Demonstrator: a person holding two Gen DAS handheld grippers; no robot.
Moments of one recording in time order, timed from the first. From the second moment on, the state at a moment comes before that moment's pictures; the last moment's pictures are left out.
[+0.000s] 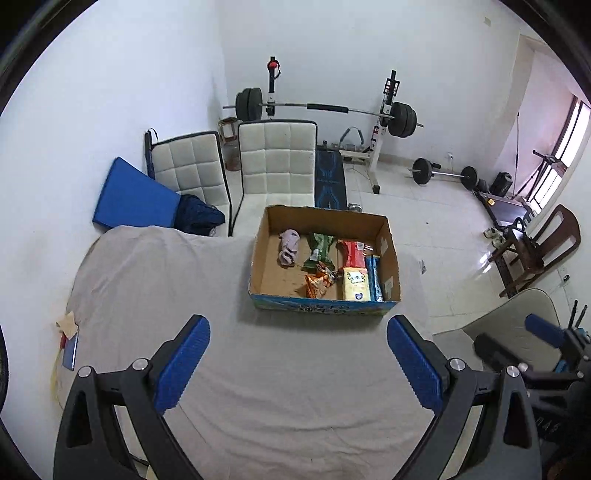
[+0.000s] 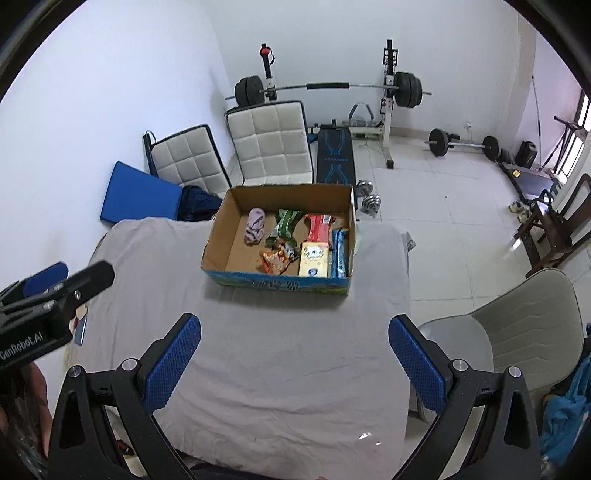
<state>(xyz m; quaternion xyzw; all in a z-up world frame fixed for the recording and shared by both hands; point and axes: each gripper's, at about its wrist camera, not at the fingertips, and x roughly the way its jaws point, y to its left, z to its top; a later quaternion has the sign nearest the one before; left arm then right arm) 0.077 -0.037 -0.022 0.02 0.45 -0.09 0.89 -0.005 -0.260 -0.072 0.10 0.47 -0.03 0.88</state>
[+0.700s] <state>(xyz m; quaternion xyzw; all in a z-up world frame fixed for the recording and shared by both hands) 0.079 -0.029 -0.016 0.02 0.43 -0.07 0.90 0.011 -0.261 -0.048 0.08 0.43 -0.05 0.90</state>
